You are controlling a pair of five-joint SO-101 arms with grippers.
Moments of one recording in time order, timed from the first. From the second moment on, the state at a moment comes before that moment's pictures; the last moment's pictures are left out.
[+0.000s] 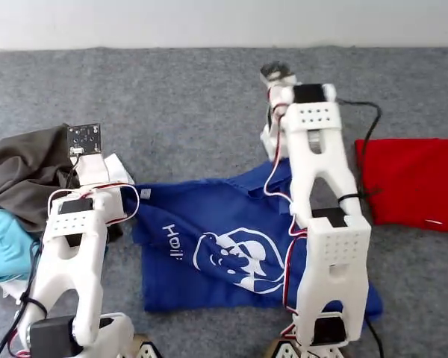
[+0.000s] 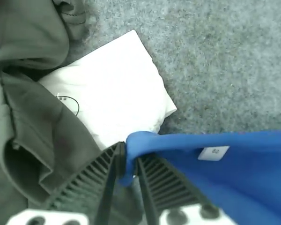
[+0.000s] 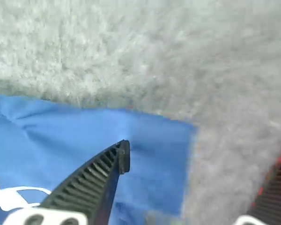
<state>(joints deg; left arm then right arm) -12.0 -17.8 54.3 37.0 5.1 -7.7 39.1 -44.7 94.9 13.2</state>
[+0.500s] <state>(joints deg) -12.0 -17.8 54.3 37.0 5.1 -6.3 20.6 -33.4 100.5 18.4</state>
